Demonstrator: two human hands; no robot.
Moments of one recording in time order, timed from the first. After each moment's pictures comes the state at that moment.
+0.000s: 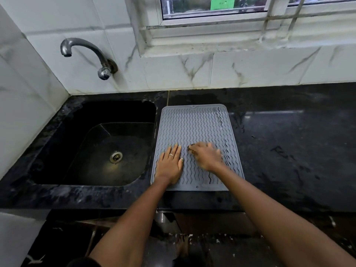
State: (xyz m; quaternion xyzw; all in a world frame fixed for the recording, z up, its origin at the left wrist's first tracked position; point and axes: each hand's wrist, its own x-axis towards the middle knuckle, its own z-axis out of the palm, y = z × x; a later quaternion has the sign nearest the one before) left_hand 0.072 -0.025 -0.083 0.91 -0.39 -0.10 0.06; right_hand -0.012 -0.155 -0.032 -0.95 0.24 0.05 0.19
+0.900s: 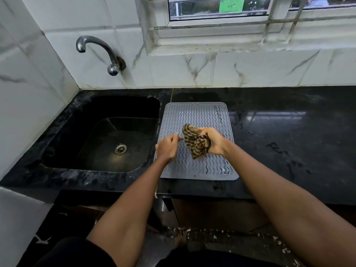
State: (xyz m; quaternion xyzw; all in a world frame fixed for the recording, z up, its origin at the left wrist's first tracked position) left_hand 0.062 -0.033 -0.030 0.88 -0.20 -0.12 0.40; right_hand -0.025 -0.176 0.019 -0.52 0.30 0.06 0.80
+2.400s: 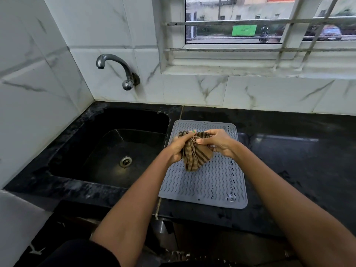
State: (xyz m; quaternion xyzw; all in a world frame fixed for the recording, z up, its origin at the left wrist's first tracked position) left_hand 0.102 -0.070 0.028 0.58 -0.04 -0.42 0.70; right_hand 0.009 -0.198 0.067 -0.69 0.24 0.00 0.69
